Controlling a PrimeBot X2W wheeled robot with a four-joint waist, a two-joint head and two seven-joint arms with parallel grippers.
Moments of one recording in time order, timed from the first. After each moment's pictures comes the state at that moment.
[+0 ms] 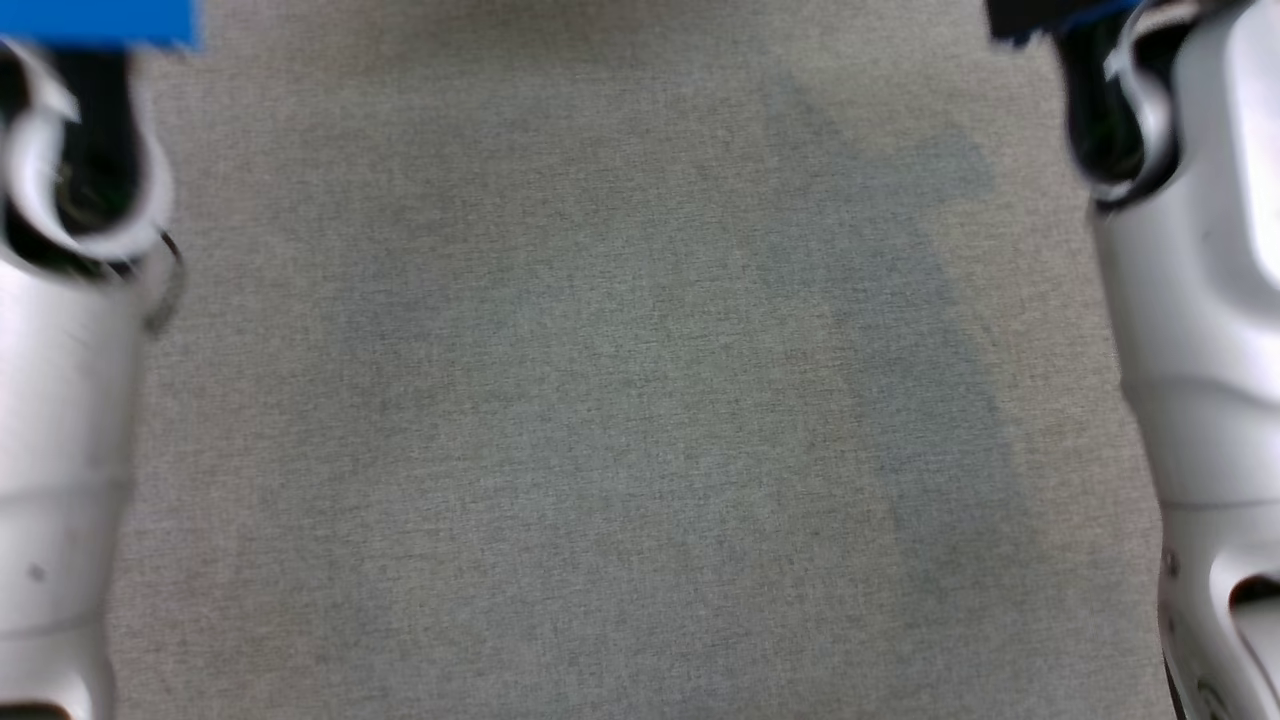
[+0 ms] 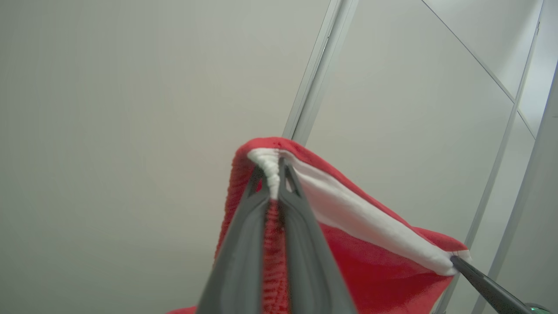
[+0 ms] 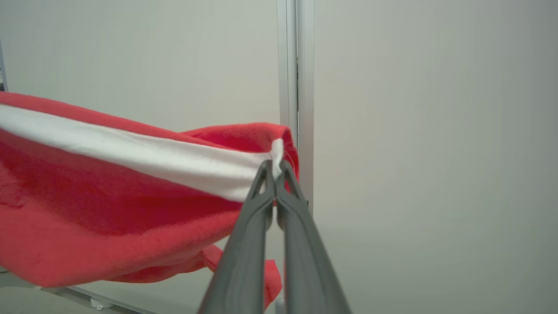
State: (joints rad) left arm -1.01 0.36 -0.29 0.22 -0.84 -0.12 -0.21; right arm -1.14 -0.13 0.17 0.52 0.30 0.13 -0.21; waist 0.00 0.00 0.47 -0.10
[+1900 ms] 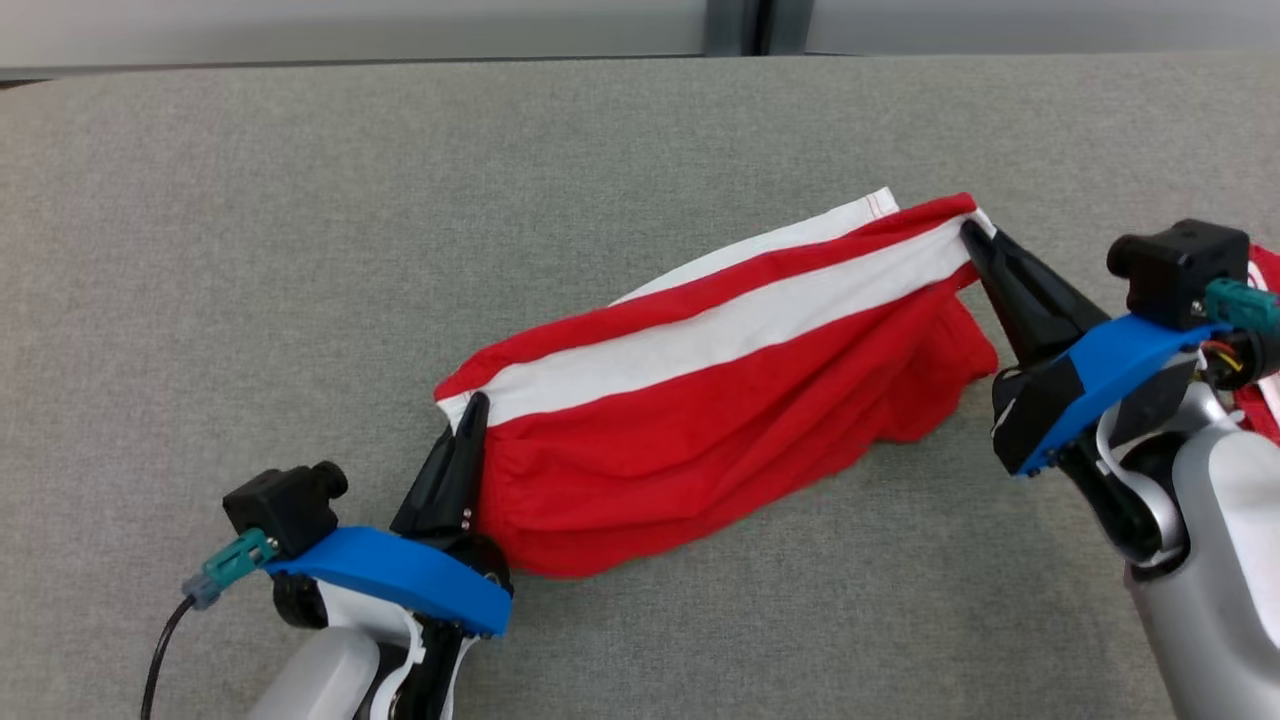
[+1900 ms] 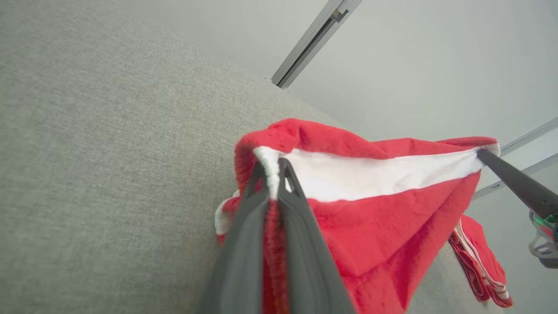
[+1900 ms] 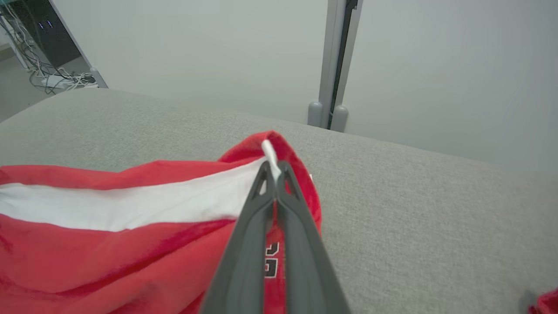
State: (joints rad) left arm -0.22 0.30 -0.53 0.11 -0.97 0.04 -0.16; right arm -0.44 -0.27 0.15 0.06 0.35 0.13 0.27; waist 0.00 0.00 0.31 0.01
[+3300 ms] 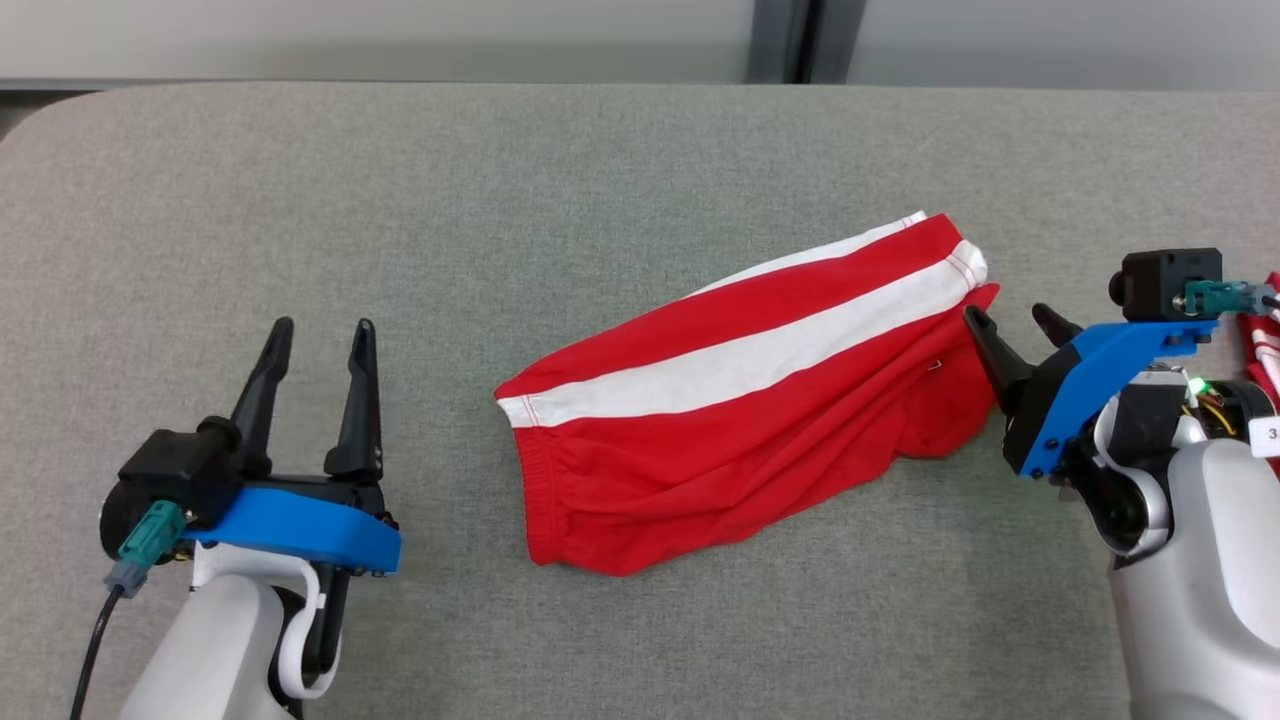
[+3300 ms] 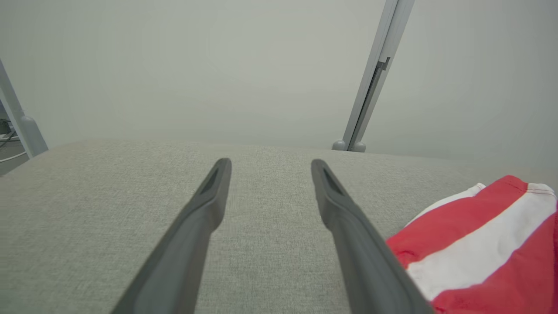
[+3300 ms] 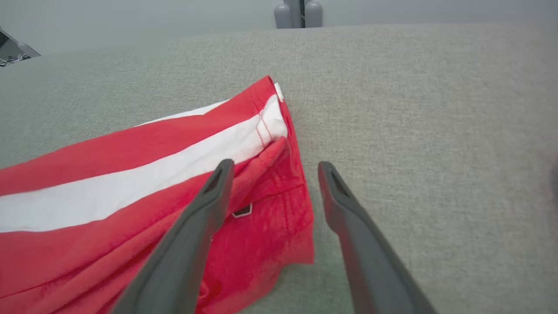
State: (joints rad) left arm -0.31 0.30 -0.33 0.28 -0.53 -0.01 -0.26; right arm -0.50 -0.13 -0.06 0.34 0.26 0.13 0.46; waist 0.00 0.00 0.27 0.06
